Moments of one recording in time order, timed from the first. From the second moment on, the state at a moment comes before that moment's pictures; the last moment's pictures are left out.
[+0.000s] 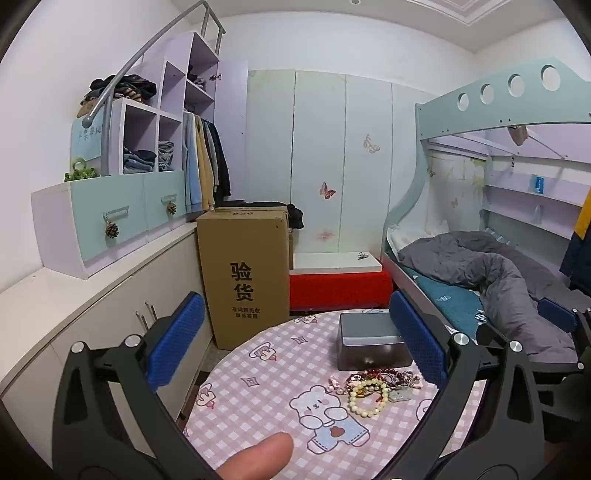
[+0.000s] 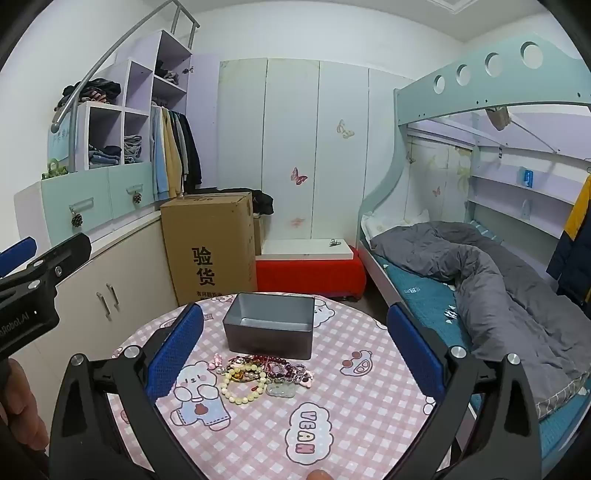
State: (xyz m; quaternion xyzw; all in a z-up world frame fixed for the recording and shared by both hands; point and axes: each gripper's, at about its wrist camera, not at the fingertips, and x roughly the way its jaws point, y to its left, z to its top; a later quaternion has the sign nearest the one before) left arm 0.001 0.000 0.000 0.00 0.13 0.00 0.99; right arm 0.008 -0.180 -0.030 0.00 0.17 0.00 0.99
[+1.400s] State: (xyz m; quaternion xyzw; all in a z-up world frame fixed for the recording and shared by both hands) left arm -0.016 0.013 0.003 -0.01 0.08 -0.01 1.00; right arm 0.008 -0.176 0.005 -0.01 0.11 0.01 0.99
